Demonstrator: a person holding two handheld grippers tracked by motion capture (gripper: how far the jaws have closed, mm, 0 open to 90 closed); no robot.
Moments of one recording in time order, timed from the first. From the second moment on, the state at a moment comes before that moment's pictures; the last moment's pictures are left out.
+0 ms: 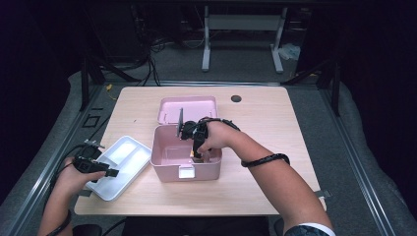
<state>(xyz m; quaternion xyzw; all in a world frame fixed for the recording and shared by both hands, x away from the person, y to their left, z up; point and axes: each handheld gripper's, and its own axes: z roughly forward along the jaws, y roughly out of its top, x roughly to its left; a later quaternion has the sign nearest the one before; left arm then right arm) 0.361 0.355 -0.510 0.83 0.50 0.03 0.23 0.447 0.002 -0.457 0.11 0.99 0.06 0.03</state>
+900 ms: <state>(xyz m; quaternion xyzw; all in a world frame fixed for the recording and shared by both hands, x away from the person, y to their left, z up) 0.371 0.347 -0.501 0.85 0.49 0.06 0.19 0.422 -0.141 -0.374 0.23 0.95 0.20 0.11</state>
